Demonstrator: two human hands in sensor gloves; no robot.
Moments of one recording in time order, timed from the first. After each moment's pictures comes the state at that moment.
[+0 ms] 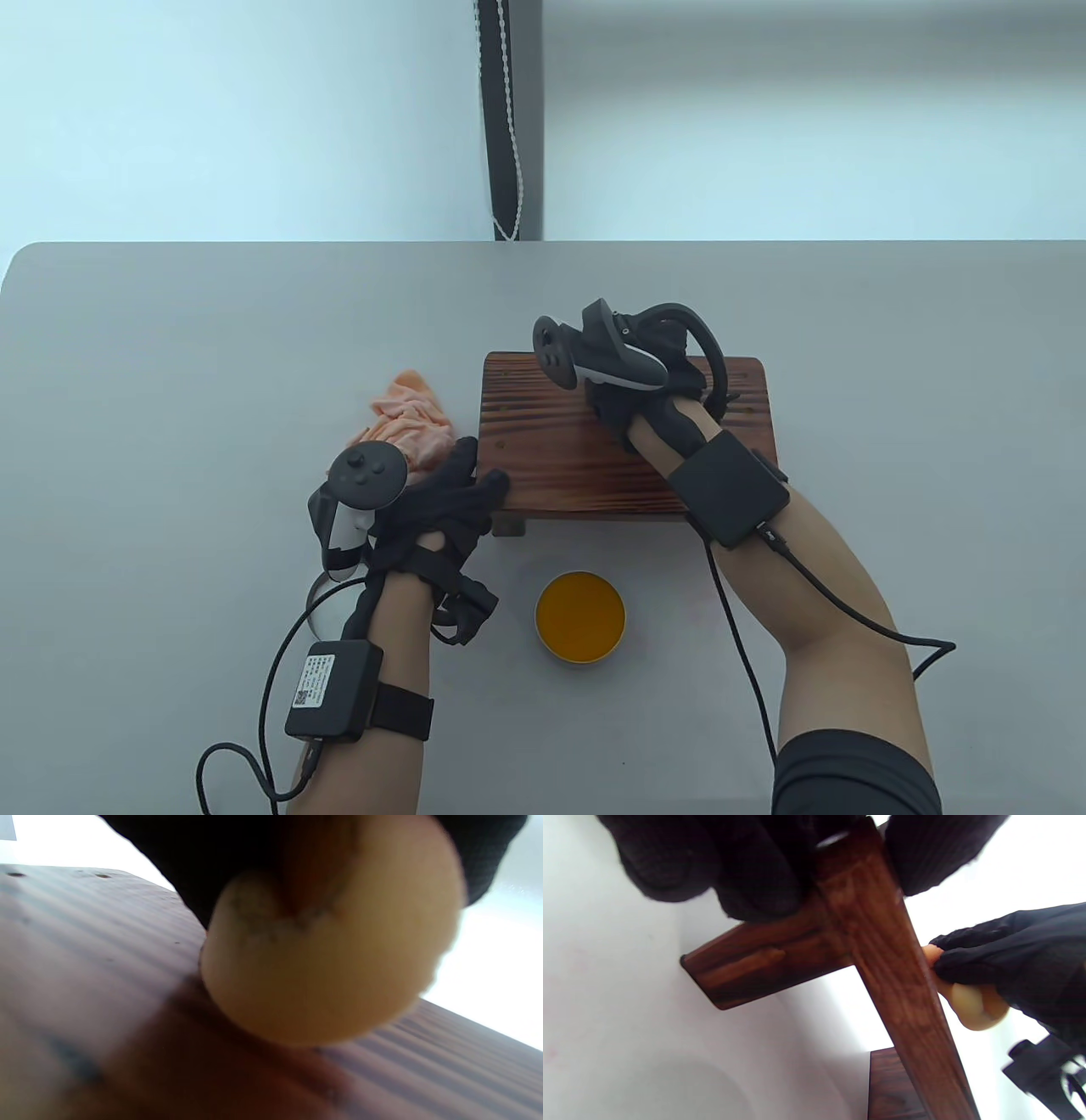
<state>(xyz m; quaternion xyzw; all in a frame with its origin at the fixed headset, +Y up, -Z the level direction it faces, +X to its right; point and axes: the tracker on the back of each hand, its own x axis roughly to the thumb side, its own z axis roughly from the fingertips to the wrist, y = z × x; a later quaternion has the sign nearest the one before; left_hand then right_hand) -0.173 -0.715 -0.256 -0.18 0.01 0.51 0.84 0.036 -0.613 -0.365 -0.17 -0.05 -0.98 0.13</state>
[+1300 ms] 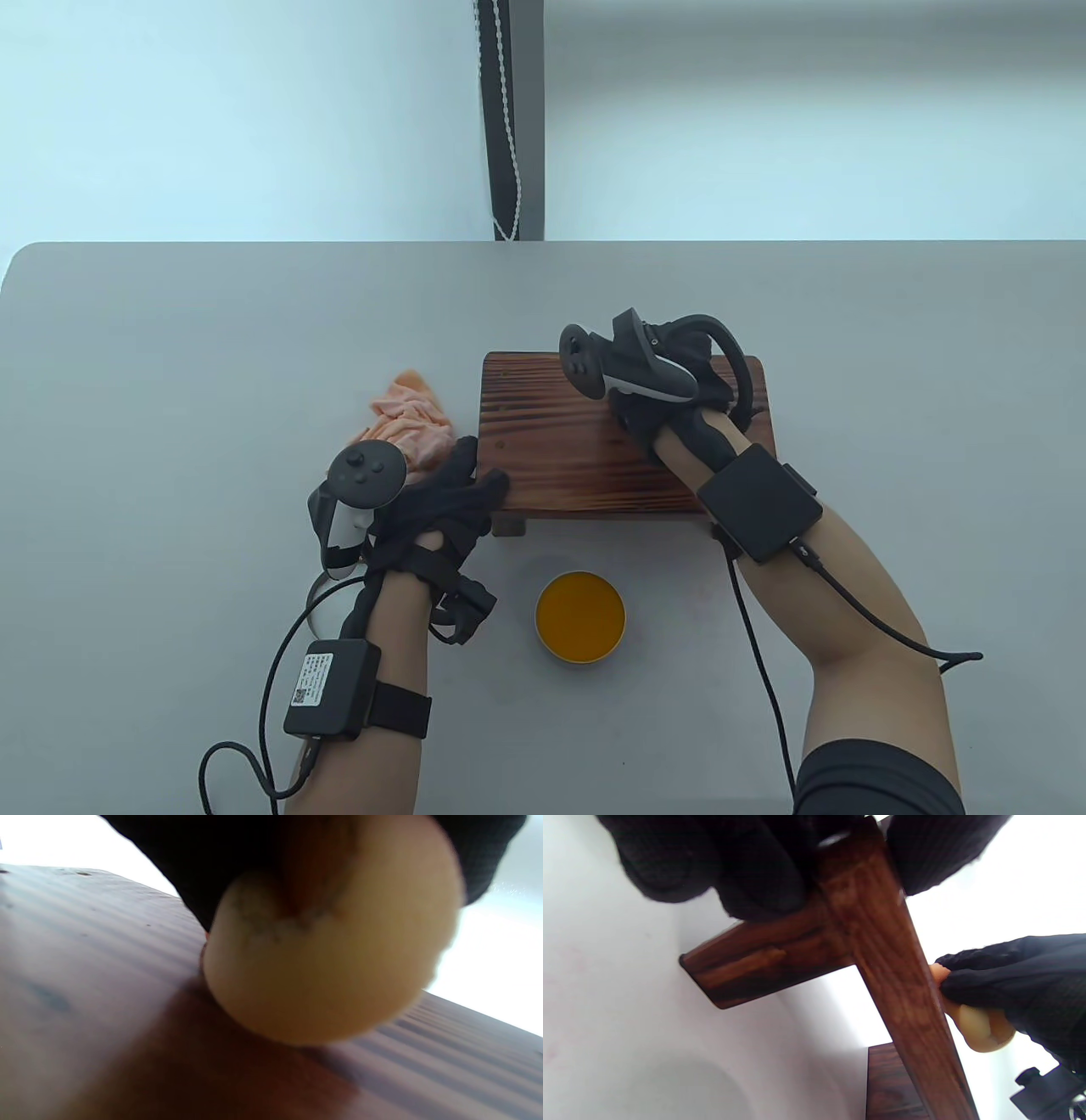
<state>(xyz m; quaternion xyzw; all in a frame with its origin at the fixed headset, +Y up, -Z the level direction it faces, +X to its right) -0.174 -0.716 -0.258 -0.18 0.01 0.51 0.84 0.060 -0.615 -0.363 -0.14 -0.02 -0.98 0.13</state>
